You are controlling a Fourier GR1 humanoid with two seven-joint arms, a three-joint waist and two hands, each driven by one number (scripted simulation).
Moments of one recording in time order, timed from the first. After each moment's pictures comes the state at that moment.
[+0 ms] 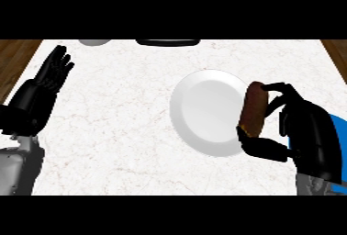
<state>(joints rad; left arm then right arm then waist) -0.29 0.31 0.07 -1.62 0.08 -0.06 0.14 -0.24 -0.32 0.31 -2.01 0.82 -0.08 0.85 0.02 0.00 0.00</state>
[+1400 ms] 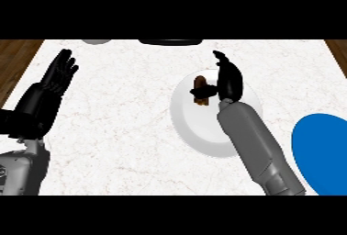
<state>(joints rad) -0.27 0.26 0.07 -1.63 0.04 -0.07 0.12 -0.80 0.00 0.07 -0.75 0.64 -0.53 0.37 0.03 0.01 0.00</state>
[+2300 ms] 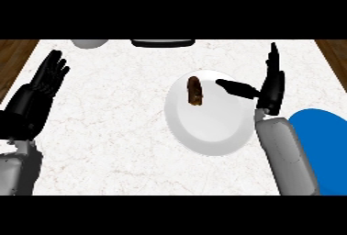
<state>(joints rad) -0.26 0.28 0.12 -1.63 0.05 -0.09 0.13 -0.54 -0.06 -0.06 -1.16 0.31 -0.62 0.16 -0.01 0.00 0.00</state>
